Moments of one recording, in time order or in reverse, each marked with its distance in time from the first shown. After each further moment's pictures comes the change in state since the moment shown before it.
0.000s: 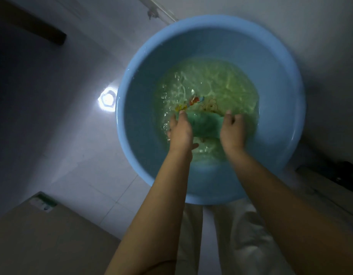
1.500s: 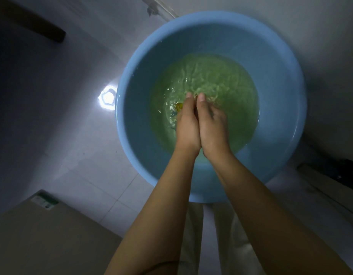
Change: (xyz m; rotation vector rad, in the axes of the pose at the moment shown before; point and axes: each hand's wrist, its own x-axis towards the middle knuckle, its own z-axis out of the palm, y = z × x) left_hand -0.036 0.017 0.008 -0.077 -0.168 0.370; right_hand -0.057 -0.055 0.007 0.334 -0.199 -0.173
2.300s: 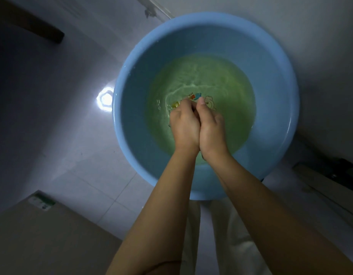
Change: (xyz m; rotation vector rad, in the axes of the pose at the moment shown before) left_hand -0.004 -0.002 0.005 0.095 0.140 0.150; right_hand -0.008 0.005 -0.006 0.151 -0.056 0.055
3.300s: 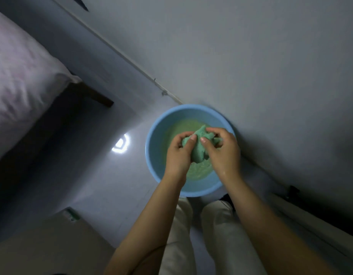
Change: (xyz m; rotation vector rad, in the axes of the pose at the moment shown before) left_hand -0.191 0.162 -0.046 -0.078 -0.172 0.019; right_hand -0.154 -0.182 -0.091 -0.411 0.087 -0.419
